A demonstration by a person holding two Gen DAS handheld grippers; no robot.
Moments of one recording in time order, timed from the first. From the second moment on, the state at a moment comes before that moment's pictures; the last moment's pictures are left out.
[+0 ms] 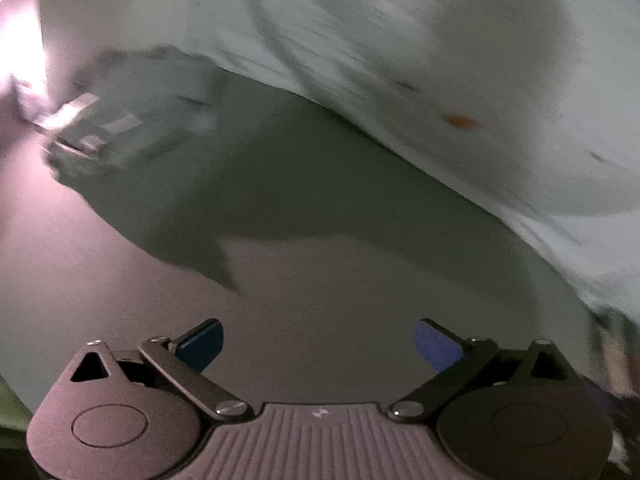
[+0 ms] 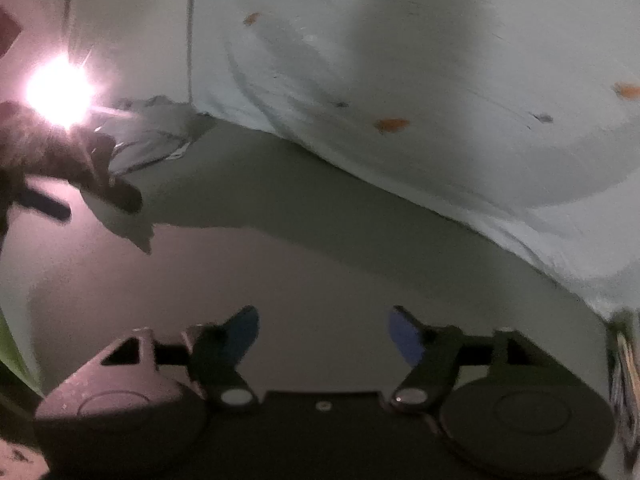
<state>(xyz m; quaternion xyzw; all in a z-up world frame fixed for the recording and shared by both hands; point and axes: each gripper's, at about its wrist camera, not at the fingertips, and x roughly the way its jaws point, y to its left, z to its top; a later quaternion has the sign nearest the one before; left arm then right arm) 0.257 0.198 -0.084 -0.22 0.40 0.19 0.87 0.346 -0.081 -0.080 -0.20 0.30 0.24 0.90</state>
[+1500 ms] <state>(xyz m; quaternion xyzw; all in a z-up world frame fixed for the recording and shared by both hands) 0.328 -0.182 -0.009 -0.04 0.34 -0.35 0.87 0.321 -0.253 -0.111 -0.02 0.37 -0.10 0.92</state>
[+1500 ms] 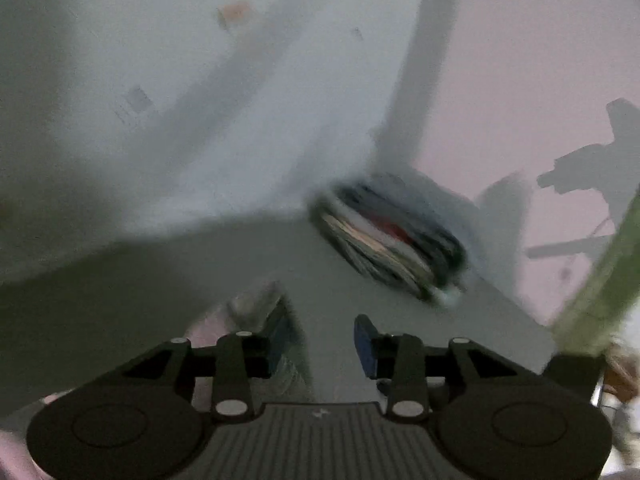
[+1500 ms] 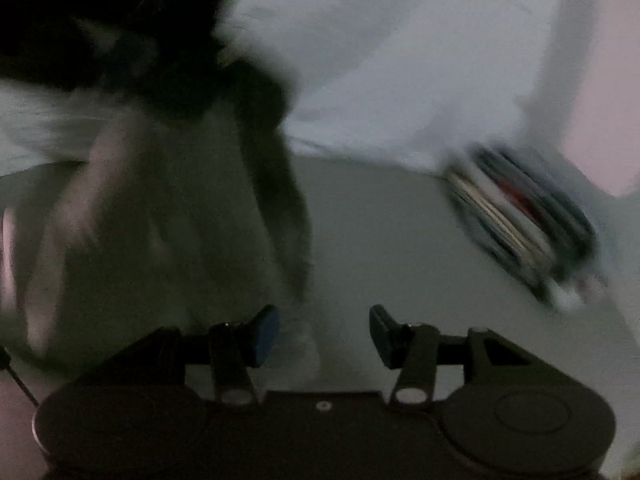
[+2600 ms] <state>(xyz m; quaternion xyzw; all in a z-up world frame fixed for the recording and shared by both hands) 0.349 0.035 -0.101 -0.12 0.45 -0.05 0.88 0.432 -0.235 -0.072 0.15 0.22 0.09 0.96</state>
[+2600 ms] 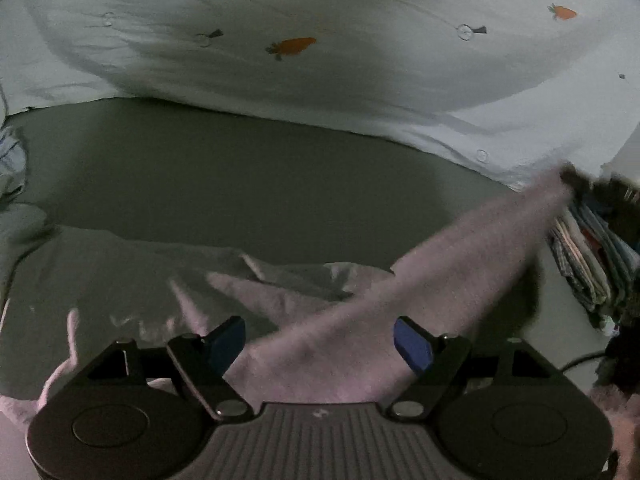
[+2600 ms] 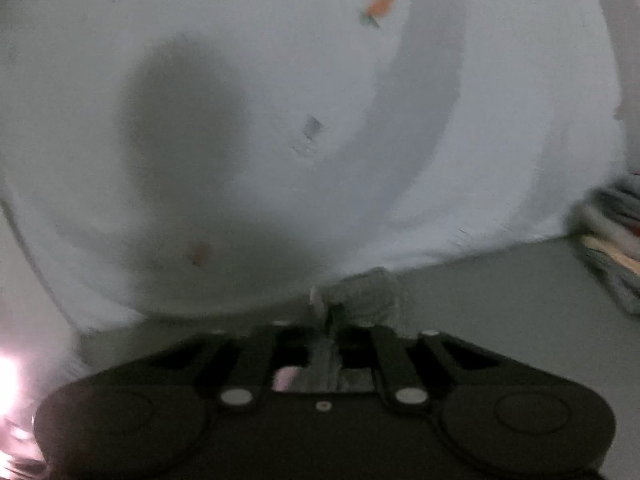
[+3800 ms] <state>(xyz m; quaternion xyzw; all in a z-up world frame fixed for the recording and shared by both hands) 0.332 0.075 -0.158 -0.06 0.50 0.03 0.86 0.351 -0.278 -0.170 0.00 0.39 -0.22 0.89</state>
